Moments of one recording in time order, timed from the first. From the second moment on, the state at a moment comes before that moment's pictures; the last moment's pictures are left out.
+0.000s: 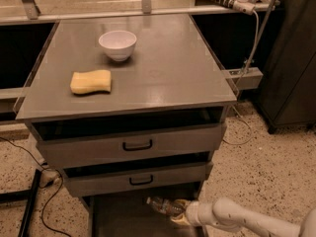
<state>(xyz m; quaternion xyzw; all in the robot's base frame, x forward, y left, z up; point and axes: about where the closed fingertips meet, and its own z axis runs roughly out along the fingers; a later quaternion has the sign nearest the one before) 0.482 -0.098 0.236 -0.56 0.72 0.19 0.36</state>
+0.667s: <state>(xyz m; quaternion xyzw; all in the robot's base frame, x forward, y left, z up) 0.482 -0.088 0.163 -0.54 0.75 0.21 0.31</state>
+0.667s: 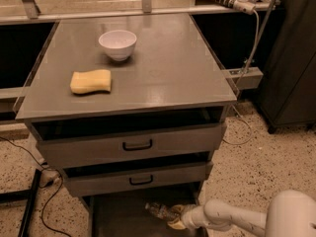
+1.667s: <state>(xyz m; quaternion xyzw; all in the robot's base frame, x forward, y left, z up) 0.481 -0.078 0.122 -0.54 0.76 0.23 0.29</state>
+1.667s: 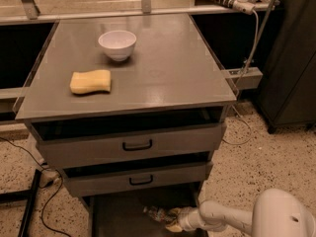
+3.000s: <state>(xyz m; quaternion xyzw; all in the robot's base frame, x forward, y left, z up) 0.481 -0.077 0.122 -0.54 0.76 0.23 0.29</state>
